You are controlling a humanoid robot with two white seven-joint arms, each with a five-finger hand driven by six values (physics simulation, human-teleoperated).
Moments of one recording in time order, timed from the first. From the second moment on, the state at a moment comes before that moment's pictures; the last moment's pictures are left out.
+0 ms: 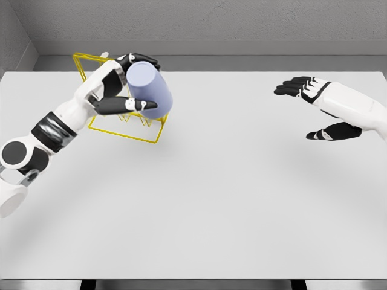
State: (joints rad) left arm -0.53 0.70 -0.71 -1.63 0.71 -0.24 -0.12; right arm -0.27 -0.78 0.11 -1.67 0.12 -0.61 0.55
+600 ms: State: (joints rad) left arm -0.54 0.73 -0.71 -1.61 0.73 -0.25 -0.12; right arm -0.27 -0.77 0.11 -1.67 0.12 -0.61 0.55
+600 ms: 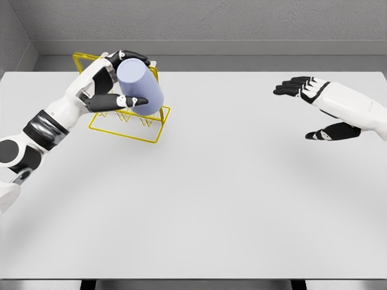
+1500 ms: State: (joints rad) left arm -0.56 0.73 -0.71 -1.57 0.72 -0.25 -0.12; right arm -0.27 -0.76 0.11 -1.66 0.12 -0.61 0.55
